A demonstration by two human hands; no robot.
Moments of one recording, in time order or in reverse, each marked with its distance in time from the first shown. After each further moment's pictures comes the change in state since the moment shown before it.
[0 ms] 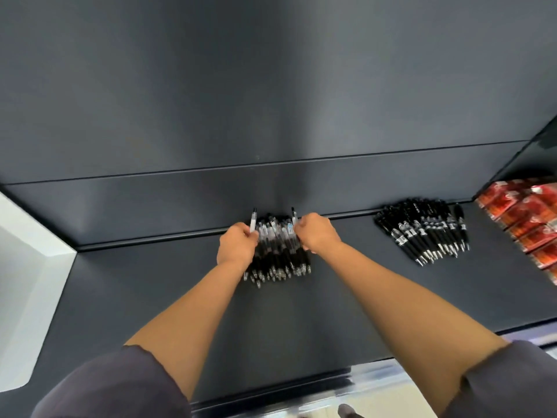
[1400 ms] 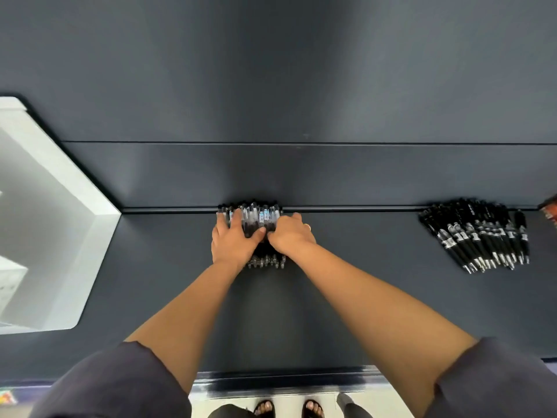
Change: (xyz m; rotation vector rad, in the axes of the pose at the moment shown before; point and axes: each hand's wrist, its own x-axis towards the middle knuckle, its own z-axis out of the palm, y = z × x) left_hand 0.003 -0.072 -0.032 0.221 0.076 -0.048; right_hand -0.020 -0.071 0.087 -0.201 -0.191 -0.059
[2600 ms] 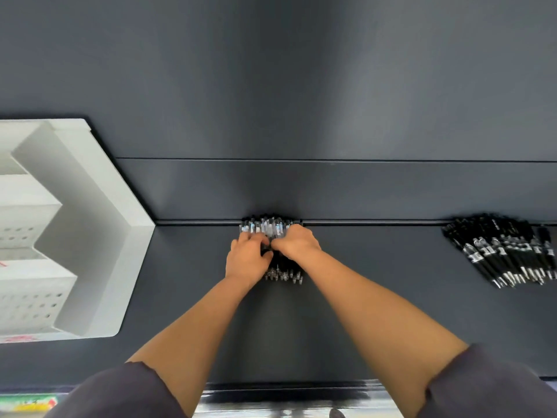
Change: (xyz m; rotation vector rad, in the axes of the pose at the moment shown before) left_hand -0.005 -0.028 -0.037 0.130 -0.015 0.229; right_hand 0.001 -0.044 0.016 0.153 -0.017 0.030
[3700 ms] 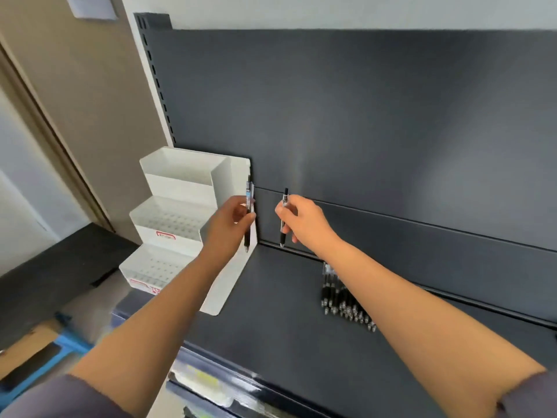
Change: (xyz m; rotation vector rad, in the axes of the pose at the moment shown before) left_hand -0.085 -0.059 -0.197 -0.540 0.621 0.025; right_hand -0.102 -0.149 -0.007 0.341 -0.054 -0.872
